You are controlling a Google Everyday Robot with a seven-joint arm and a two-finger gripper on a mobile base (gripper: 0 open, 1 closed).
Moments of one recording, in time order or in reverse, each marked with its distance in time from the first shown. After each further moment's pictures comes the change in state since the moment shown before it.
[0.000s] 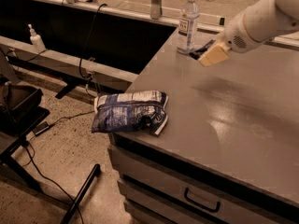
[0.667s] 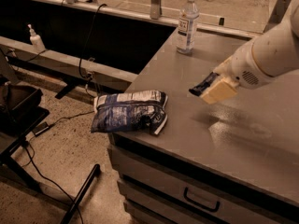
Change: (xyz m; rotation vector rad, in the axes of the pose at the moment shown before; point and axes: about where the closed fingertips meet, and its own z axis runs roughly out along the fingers) arm 0.043 0.109 -0.046 -0.116 0.082 -0.024
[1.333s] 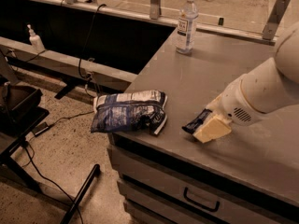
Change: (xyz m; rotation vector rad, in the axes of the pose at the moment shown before) arm 0.038 0.080 0.019 -0.139 0.094 0.051
